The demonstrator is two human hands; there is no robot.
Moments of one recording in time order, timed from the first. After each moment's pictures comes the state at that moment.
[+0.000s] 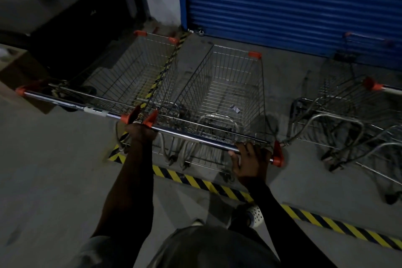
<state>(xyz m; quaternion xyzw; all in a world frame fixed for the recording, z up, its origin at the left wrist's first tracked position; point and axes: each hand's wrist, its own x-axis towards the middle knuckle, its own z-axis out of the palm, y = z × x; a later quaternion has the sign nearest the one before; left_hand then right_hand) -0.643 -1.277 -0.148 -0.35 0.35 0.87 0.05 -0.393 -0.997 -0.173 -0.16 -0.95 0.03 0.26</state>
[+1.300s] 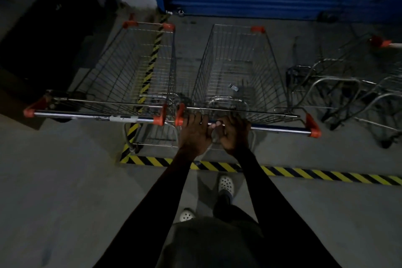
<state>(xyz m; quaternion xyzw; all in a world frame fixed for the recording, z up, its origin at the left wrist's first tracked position) -0.609 -1.281 -0.162 0.41 0.90 0.11 -0.10 -0.516 -1.147 -0.171 -0.19 -0.93 0.13 0.28</state>
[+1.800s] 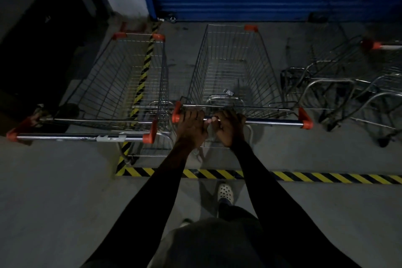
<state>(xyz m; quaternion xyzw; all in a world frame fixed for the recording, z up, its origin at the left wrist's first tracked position) -0.667 -1.225 -0.167 0.42 0.90 0.08 -0.08 -0.570 -1.091 -0.178 -0.22 -0.94 0.14 0.24</state>
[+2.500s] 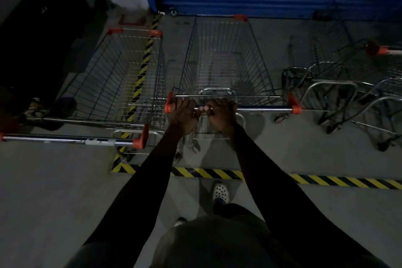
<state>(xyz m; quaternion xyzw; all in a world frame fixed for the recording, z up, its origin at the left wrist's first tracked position) -0.719 -1.195 -0.162 0.39 0.90 0.16 -0.04 -0.634 -1.047 -0.178 -0.19 -0.95 0.15 0.17</state>
